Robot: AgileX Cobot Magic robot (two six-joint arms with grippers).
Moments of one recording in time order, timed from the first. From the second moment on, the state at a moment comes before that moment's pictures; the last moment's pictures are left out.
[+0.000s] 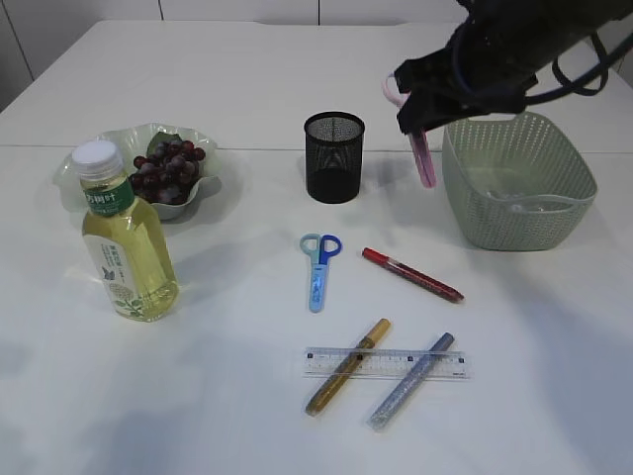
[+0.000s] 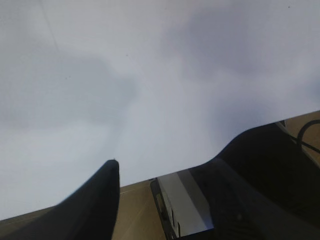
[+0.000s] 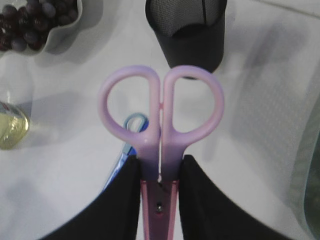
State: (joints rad) left arm -0.27 1.07 -0.61 -0.15 0.97 0.00; right arm 0.22 1.82 -1.54 0.43 0.80 -0.38
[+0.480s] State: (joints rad) left arm -0.27 1.07 -0.61 -0.15 0.99 0.00; right arm 0.22 2.11 -1.88 0.56 0.73 -0.42
